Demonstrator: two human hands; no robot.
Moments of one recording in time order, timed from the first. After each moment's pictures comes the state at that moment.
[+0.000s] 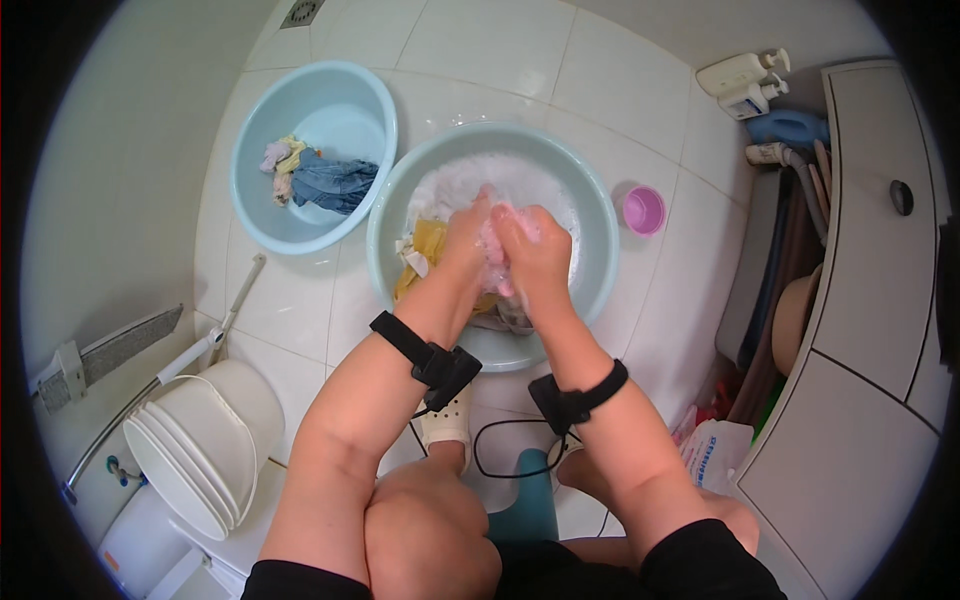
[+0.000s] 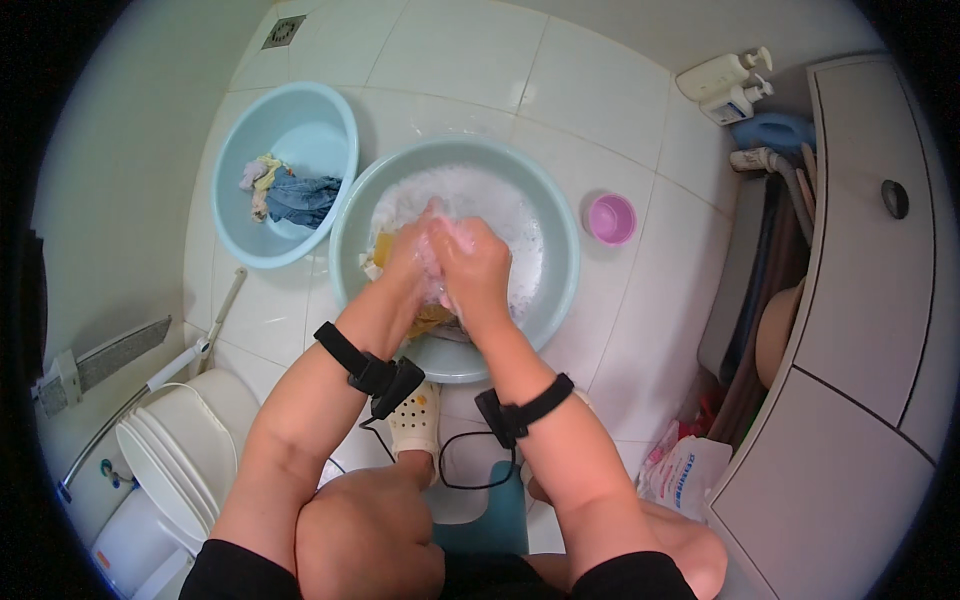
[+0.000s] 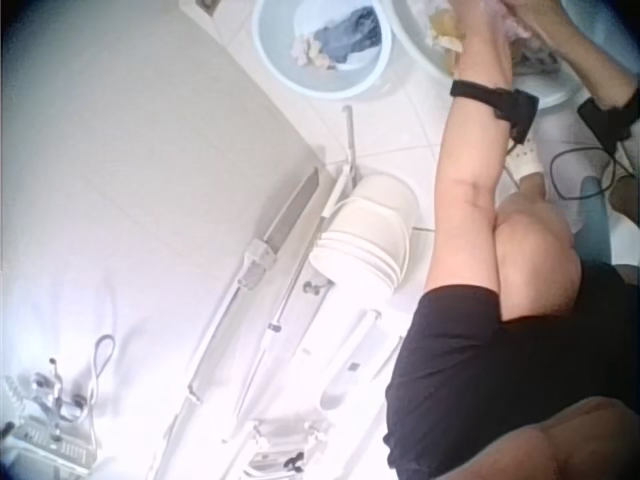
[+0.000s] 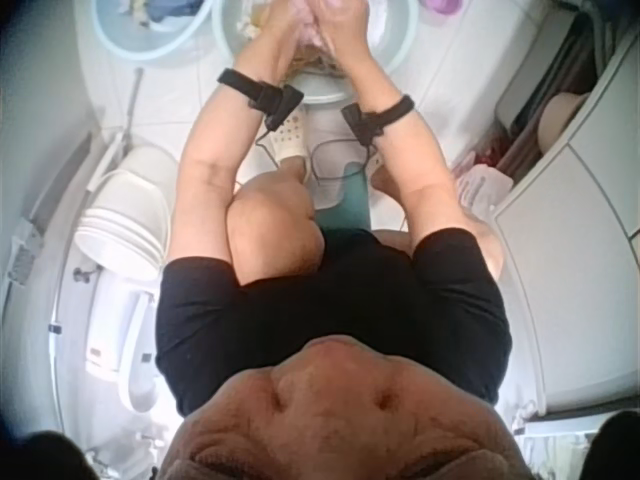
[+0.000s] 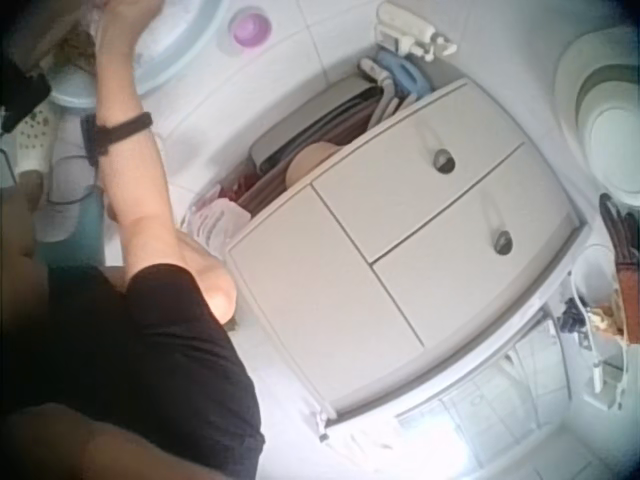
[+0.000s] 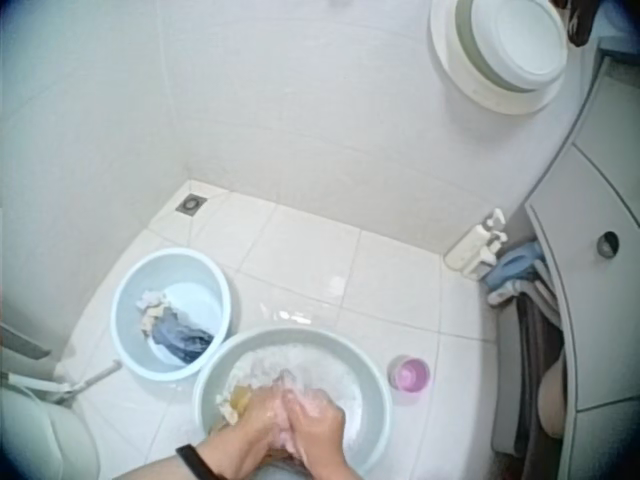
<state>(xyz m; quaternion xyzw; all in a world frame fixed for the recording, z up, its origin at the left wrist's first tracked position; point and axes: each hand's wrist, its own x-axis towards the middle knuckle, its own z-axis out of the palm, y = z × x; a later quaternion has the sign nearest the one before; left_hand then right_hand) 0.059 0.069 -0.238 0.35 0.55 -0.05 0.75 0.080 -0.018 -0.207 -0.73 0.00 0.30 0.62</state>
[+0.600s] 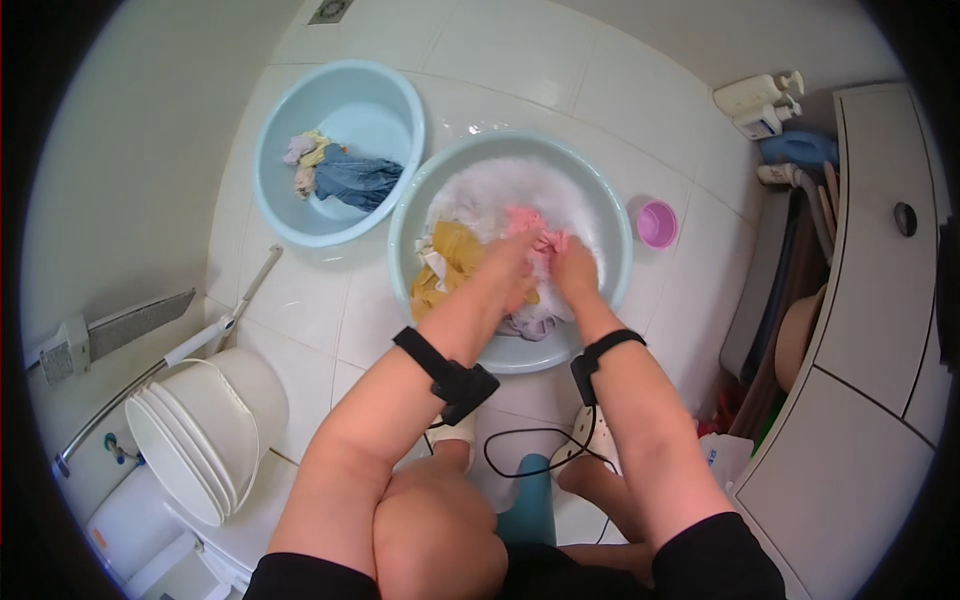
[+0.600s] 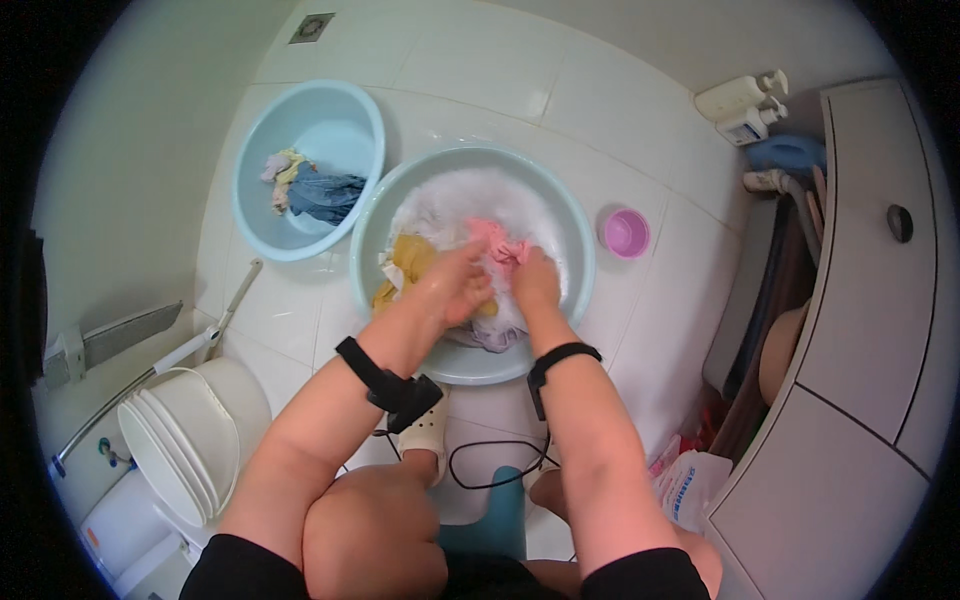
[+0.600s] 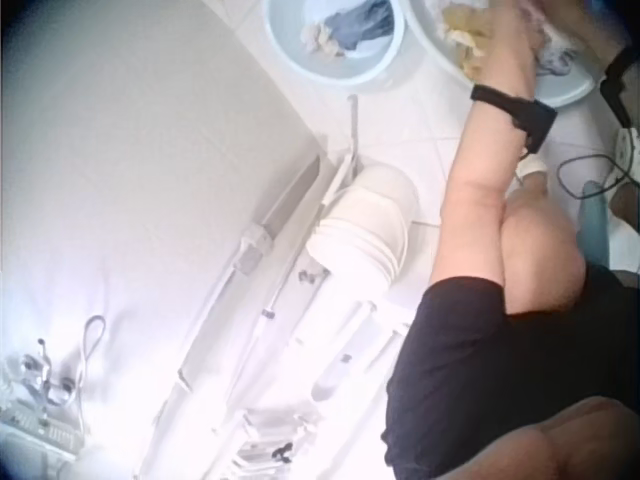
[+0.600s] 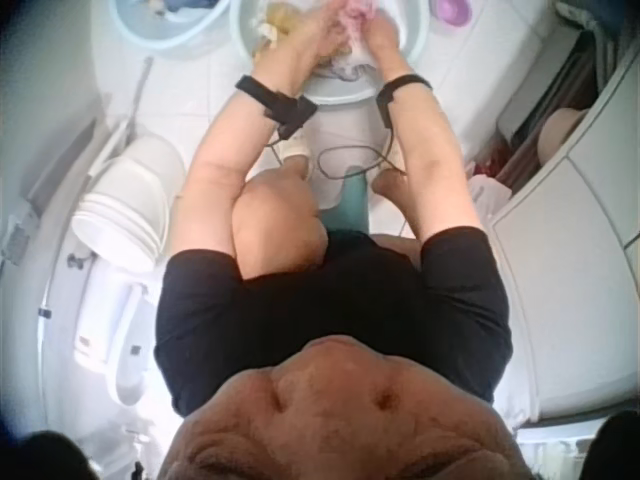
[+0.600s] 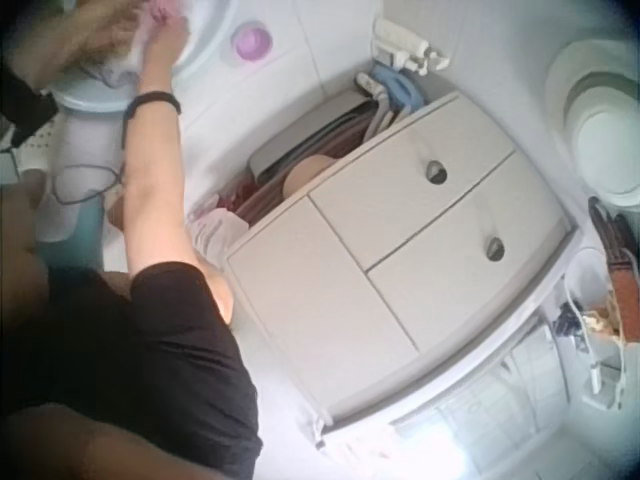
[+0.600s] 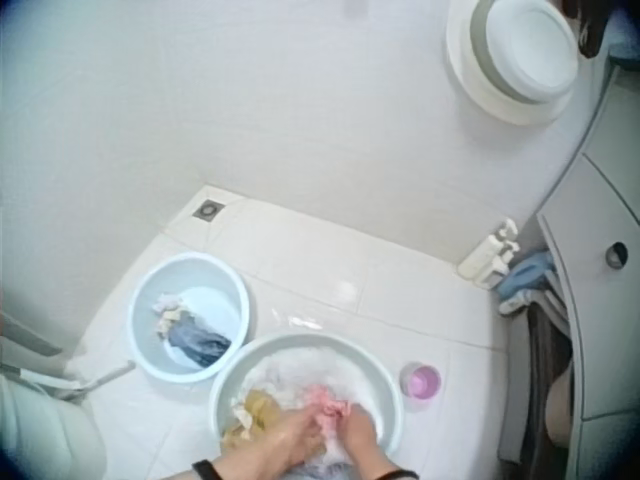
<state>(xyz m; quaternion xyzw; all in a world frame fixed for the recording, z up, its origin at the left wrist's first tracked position) 0.042 0.044 -0.248 0.20 0.51 -0.12 0.83 0.108 -0.068 -0.320 -0.95 -0.13 0.24 0.17</state>
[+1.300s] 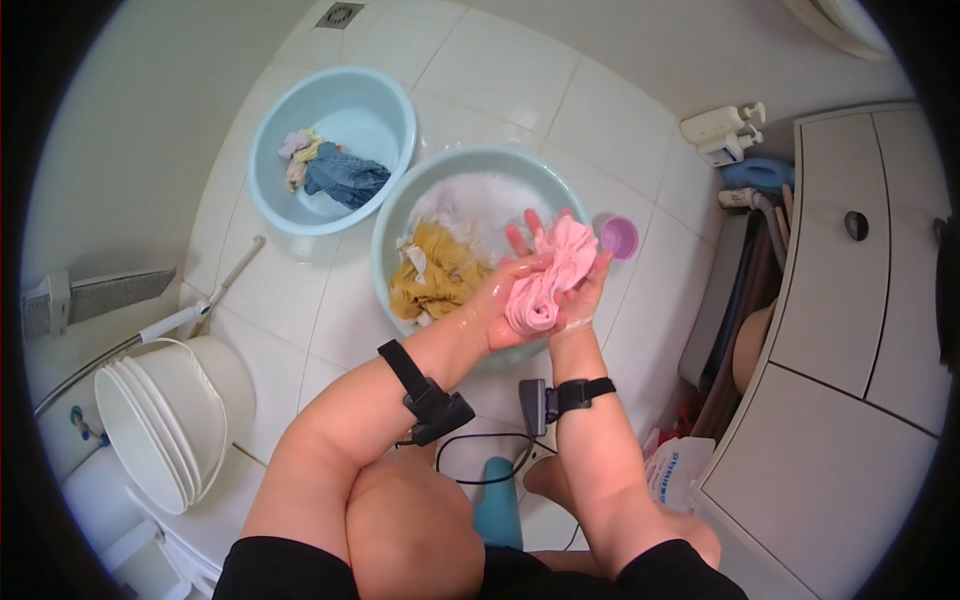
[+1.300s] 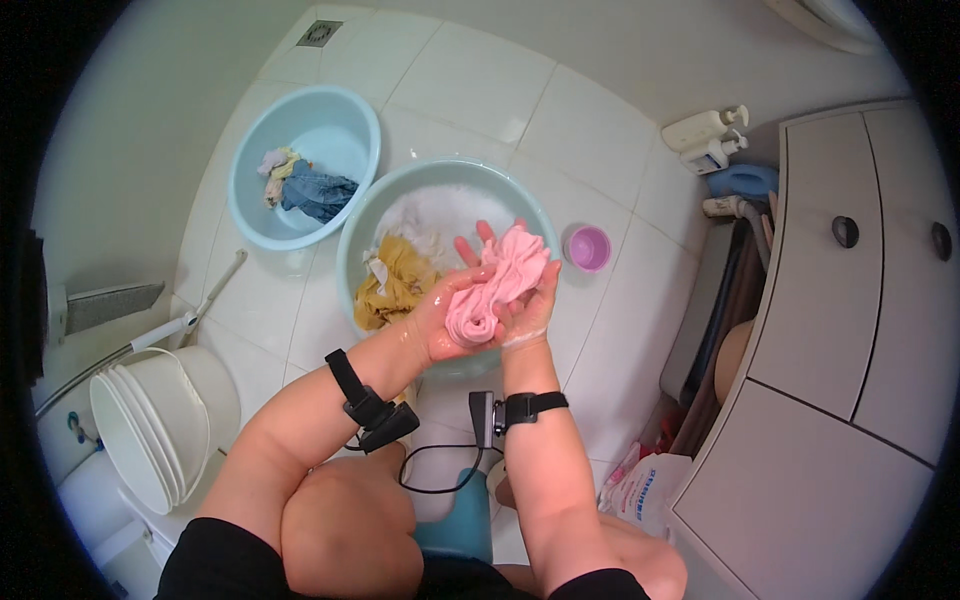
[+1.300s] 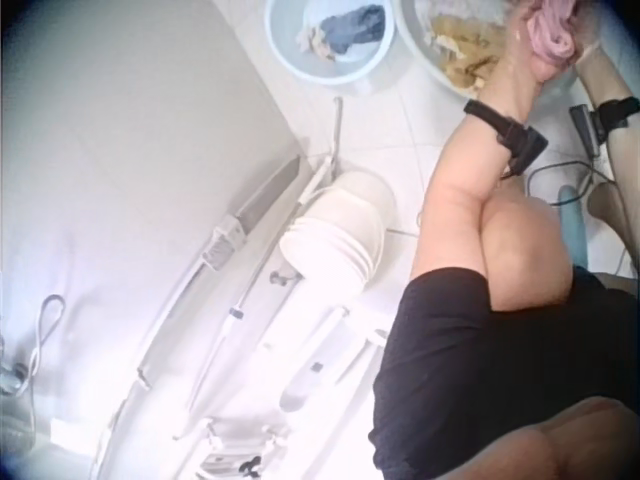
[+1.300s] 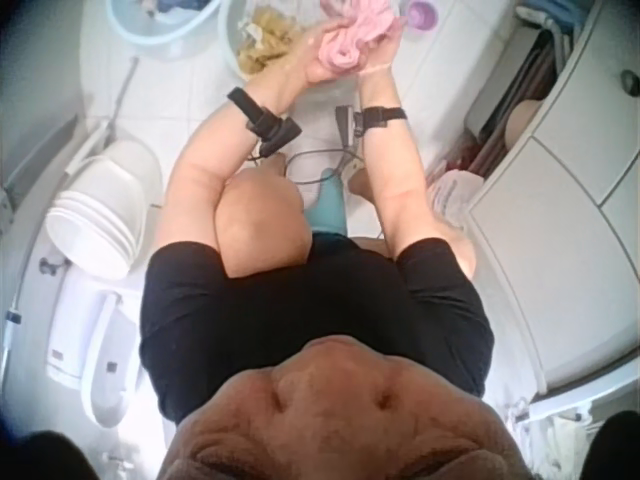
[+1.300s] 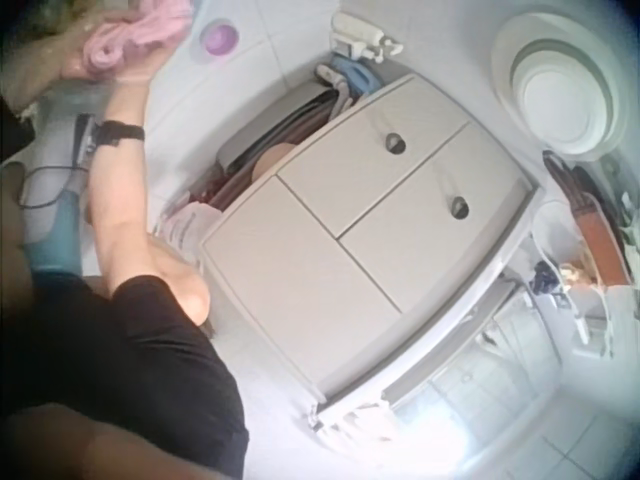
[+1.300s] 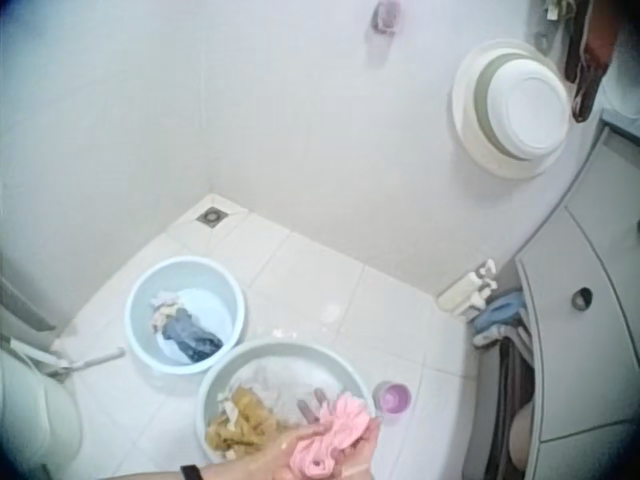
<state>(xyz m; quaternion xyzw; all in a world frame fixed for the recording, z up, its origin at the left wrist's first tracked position) 0.020 0.016 -0.187 -0.12 0.21 -0.17 0.96 0.087 -0.074 -0.209 -0.18 0.07 0.44 0.88</state>
